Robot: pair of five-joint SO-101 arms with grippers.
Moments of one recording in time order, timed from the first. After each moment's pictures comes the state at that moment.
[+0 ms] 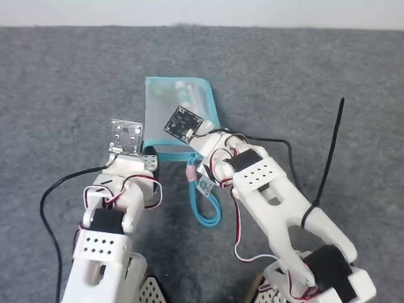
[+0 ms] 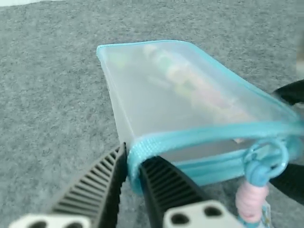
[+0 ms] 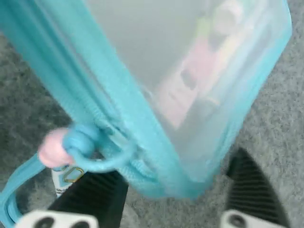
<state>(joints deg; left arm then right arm) 1.4 -64.7 78.8 35.6 3.3 -33.6 -13.9 40.2 38.9 29.1</state>
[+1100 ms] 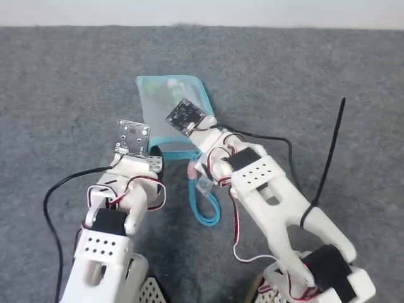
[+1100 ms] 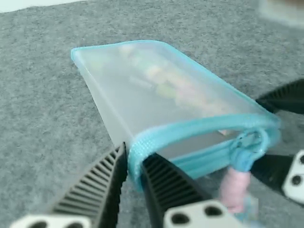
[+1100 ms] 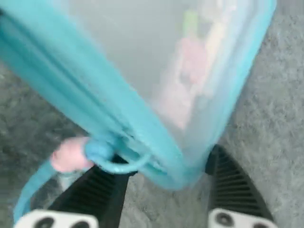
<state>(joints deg) 4.0 -64.8 78.6 35.6 3.3 -35.3 -13.8 38.2 39.6 22.5</state>
